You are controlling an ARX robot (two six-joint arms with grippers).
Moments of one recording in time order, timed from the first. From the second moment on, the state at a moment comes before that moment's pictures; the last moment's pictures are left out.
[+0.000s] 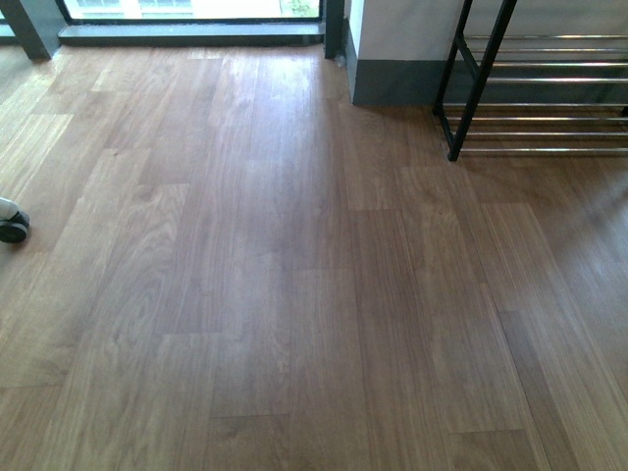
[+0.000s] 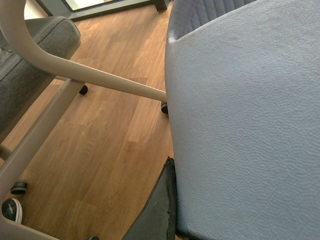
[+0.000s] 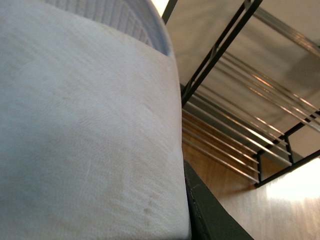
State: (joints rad) left arm -0.27 0.94 0.37 0.07 -0.62 0.03; right arm -0.09 0.69 0.23 0.27 -0.26 -0.54
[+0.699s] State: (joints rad) left arm -0.27 0.94 0.37 0.06 -0.62 0.03; right arm -0.09 0.69 0.22 0.27 -0.26 -0.54
